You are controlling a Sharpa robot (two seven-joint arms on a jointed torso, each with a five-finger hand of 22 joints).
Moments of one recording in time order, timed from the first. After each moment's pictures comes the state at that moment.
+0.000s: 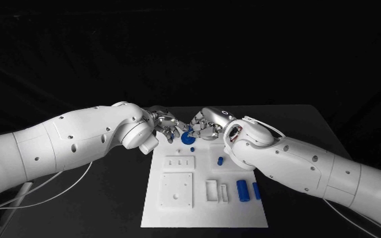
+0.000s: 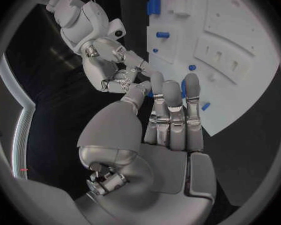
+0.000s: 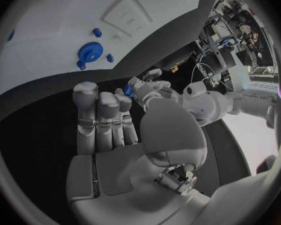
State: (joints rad) left arm 1.43 -0.60 -0.18 1.32 -0.49 -0.16 -0.37; left_hand 1.14 0.07 0.22 -0.15 0.43 1.17 0.08 0.06 0.34 1.46 -0.06 0.42 0.26 1.33 -0.11 1.04 0.48 0.01 1.01 -0.13 0.87 0.53; right arm 1.07 -0.56 0.17 1.38 -1.59 -0.31 -0.22; right_hand 1.22 -0.07 0.26 -0.06 0.27 1.07 0.10 0.06 0.06 1.30 -0.02 0.98 1.07 1.45 -0.09 0.99 1.00 0.08 1.47 -0.11 0.69 1.31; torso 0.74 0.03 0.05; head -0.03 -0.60
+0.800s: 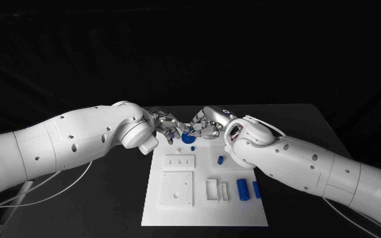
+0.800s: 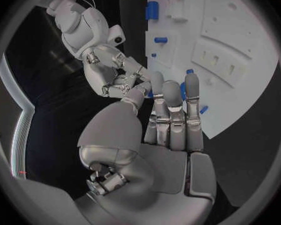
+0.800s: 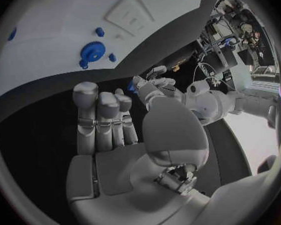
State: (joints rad) left arm 1.43 -0.60 -0.18 1.33 -0.51 -0.13 -0.38; left_hand 1.13 0.08 0.22 -0.15 0.43 1.17 0.08 0.06 0.34 1.46 -0.06 0.43 0.26 1.33 -0.11 1.04 0.49 0.01 1.01 -0.13 0.87 0.53; right arm 1.07 -0.56 0.17 1.36 -1.59 -0.32 -0.22; right_hand 1.21 -0.08 0.28 -0.05 0.27 1.07 0.10 0.06 0.06 1.30 -0.02 0.98 1.07 1.45 -0.09 0.99 1.00 0.08 1.47 -0.11 0.69 1.31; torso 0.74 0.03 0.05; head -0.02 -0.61
